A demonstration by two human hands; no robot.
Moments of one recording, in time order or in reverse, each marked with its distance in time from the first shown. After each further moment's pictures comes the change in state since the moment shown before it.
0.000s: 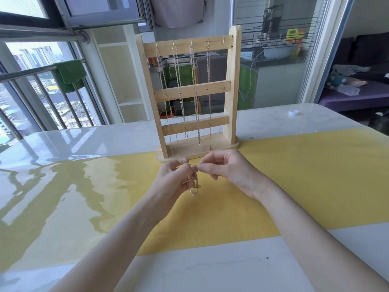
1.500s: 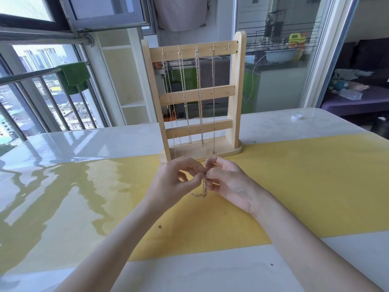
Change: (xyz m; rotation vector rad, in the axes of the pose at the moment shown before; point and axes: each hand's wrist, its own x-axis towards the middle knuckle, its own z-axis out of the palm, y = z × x) left_hand -0.002 0.011 -0.008 0.781 -0.005 0.499; right_hand 0.002 0.007 0.020 0.537 0.038 0.168
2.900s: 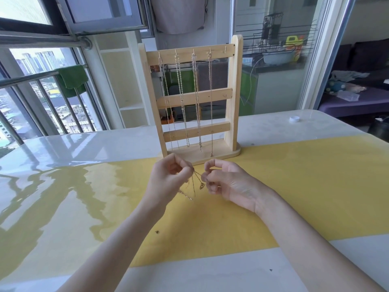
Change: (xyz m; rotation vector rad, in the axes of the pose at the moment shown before) left_hand 0.008 0.006 0.005 -0.318 0.207 -0.258; right_hand -0.003 -0.011 -0.009 -0.072 -0.084 0.086
